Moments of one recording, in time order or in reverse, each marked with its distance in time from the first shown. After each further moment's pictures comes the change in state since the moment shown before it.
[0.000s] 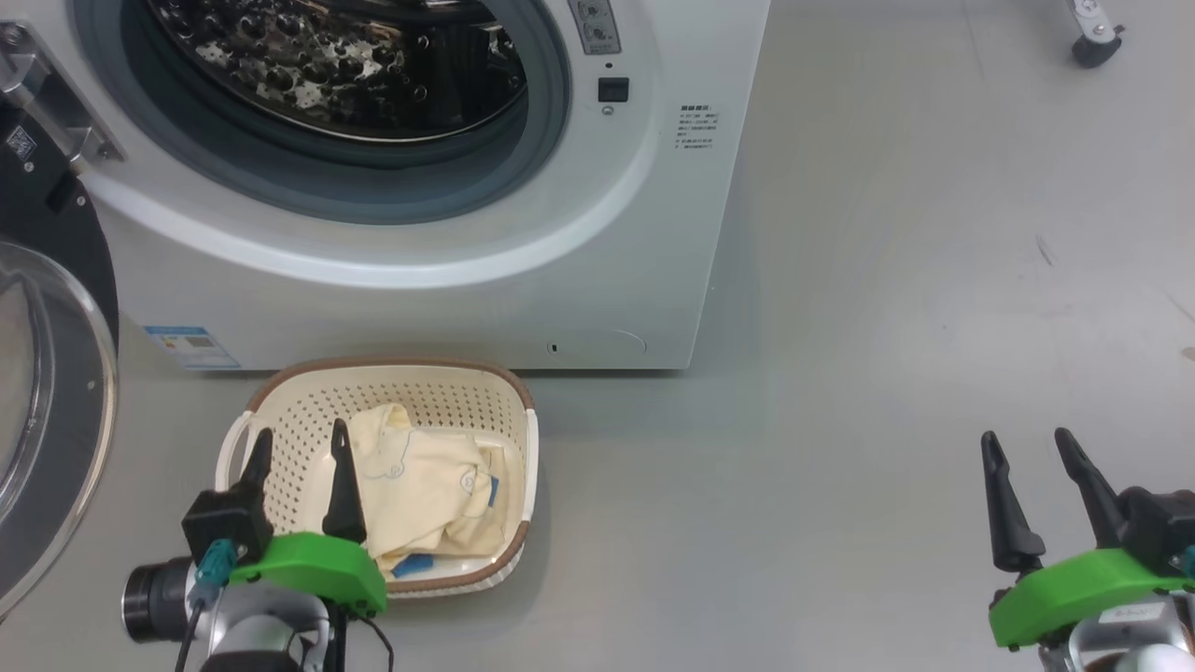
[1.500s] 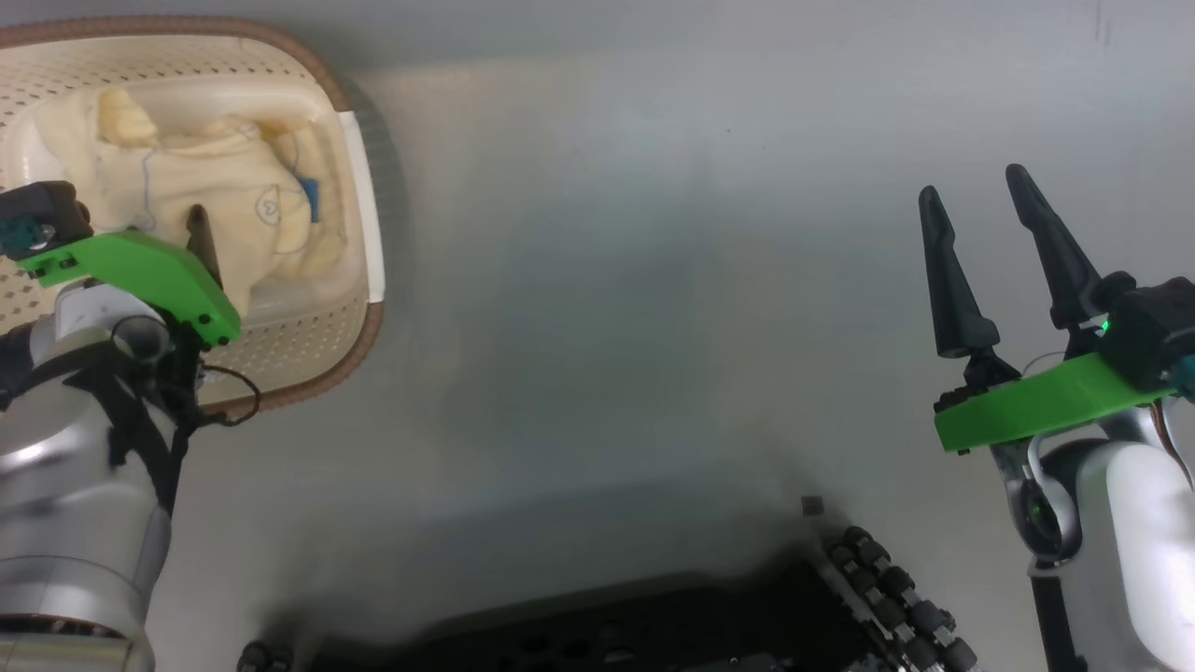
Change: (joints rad) left arm -0.767 0.025 0.065 0.843 -0.176 -0.264 0.182; right arm -0.330 -0.003 0.133 -0.120 -0.025 0.000 -0.002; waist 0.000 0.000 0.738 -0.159
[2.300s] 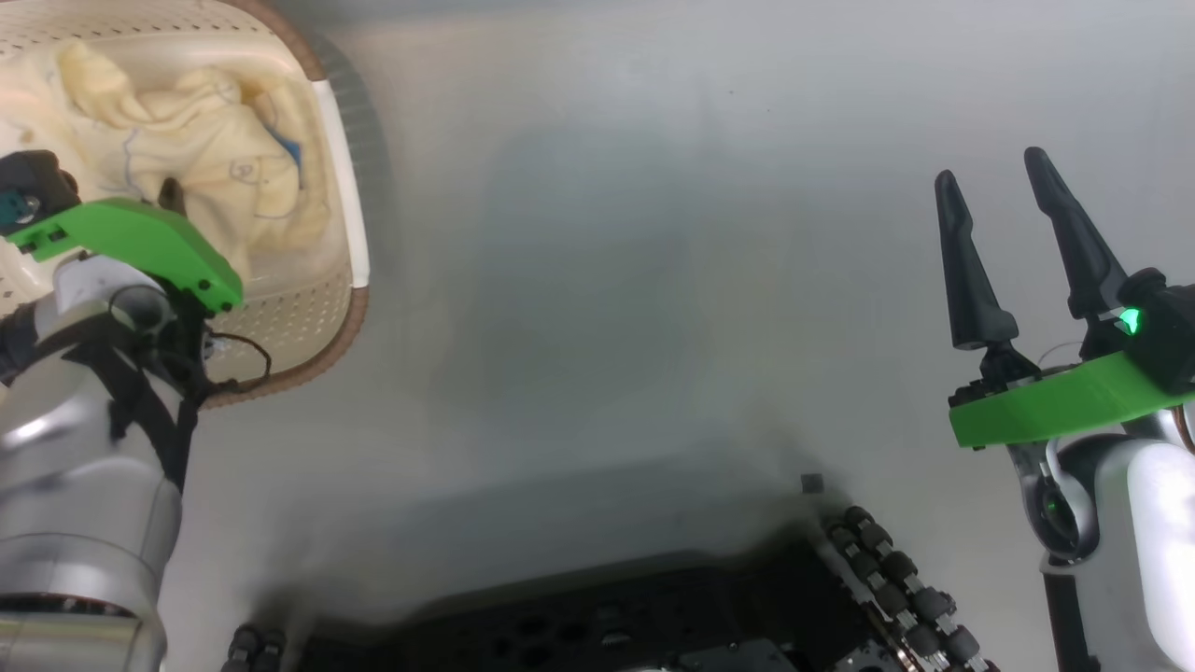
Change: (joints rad) left arm -0.054 -0.017 0.025 0.017 -0.060 -0.016 -0.003; right arm 0.002 -0.001 -0.018 -0.047 0.015 0.000 -0.012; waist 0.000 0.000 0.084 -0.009
